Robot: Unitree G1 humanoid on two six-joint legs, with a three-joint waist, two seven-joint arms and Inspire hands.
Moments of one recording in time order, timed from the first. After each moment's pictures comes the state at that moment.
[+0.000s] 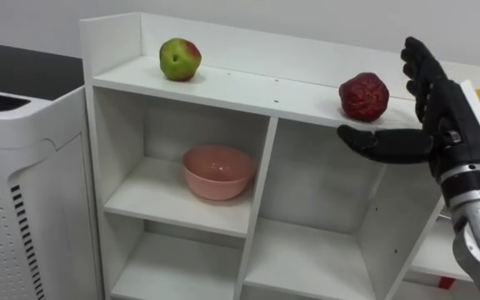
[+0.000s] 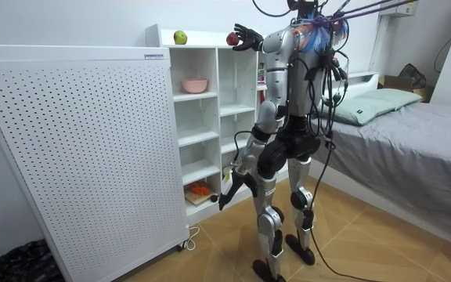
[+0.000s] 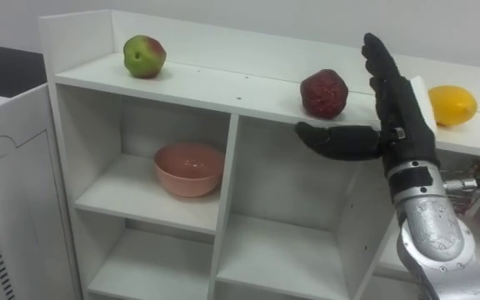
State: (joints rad) left arm 0.18 0.27 -0.01 0.99 0.67 0.06 0.07; right arm -0.55 -0.55 0.07 0.26 0.23 -0.13 -0.16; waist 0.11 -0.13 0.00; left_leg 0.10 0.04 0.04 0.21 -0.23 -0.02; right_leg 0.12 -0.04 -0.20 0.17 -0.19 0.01
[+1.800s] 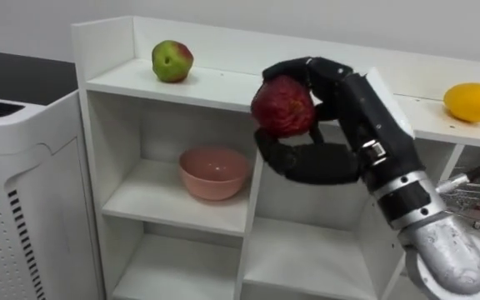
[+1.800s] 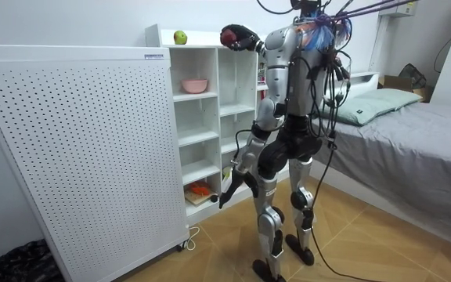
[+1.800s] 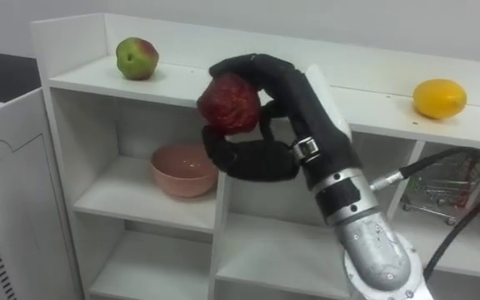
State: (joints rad) left arm 0.15 0.27 -0.10 1.04 0.67 0.06 0.08; right arm -0.44 -0.42 0.23 -0.13 0.04 -0.11 -0.01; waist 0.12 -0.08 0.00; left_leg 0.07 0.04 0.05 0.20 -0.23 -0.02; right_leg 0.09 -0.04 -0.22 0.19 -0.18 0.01
